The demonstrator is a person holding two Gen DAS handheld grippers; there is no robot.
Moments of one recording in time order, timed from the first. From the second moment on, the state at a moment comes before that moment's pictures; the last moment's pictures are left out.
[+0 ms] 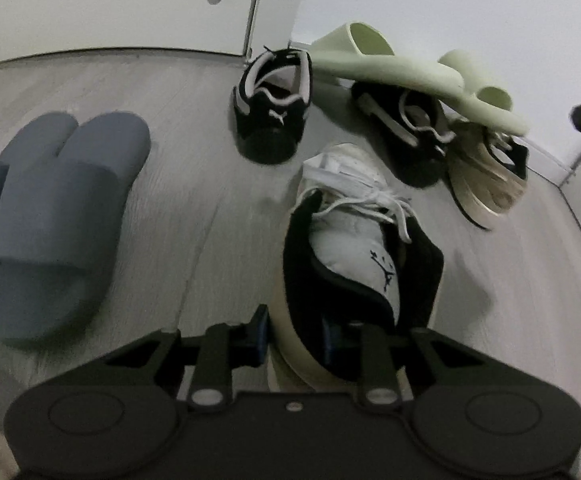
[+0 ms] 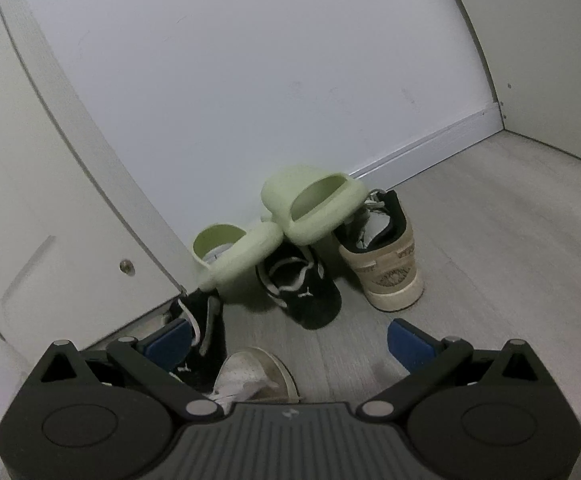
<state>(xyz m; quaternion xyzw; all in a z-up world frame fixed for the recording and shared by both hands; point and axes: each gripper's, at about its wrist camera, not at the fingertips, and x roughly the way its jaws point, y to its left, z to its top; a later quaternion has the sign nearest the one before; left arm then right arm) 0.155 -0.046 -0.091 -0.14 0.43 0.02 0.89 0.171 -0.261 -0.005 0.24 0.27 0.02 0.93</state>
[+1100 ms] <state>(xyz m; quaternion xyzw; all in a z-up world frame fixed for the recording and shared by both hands) 0.097 0.050 -0.052 -0.19 0.33 0.05 0.92 0.150 -0.199 -0.054 0.09 0.47 0.08 0.87</state>
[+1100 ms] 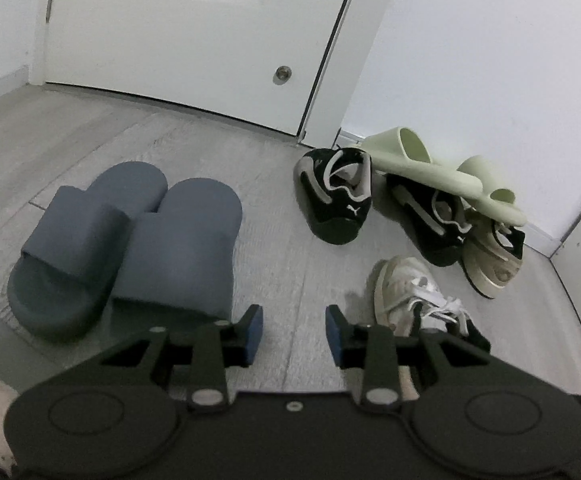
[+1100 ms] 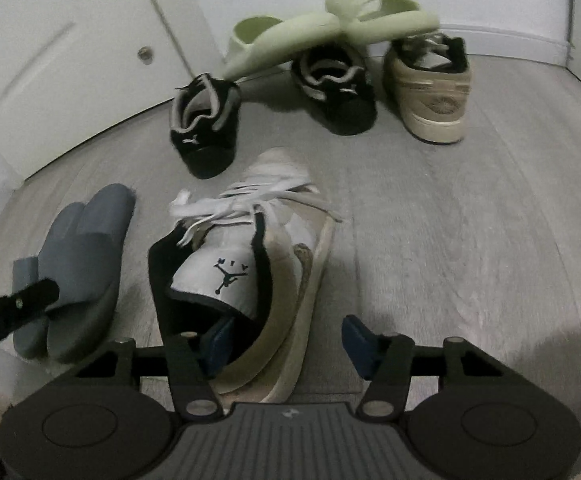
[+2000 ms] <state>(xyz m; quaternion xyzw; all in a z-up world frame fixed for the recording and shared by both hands) 0.102 0.052 -0.061 -0.19 0.34 0.06 0.92 0.128 -0.198 -0.045 0.10 0.45 0.09 0.88</state>
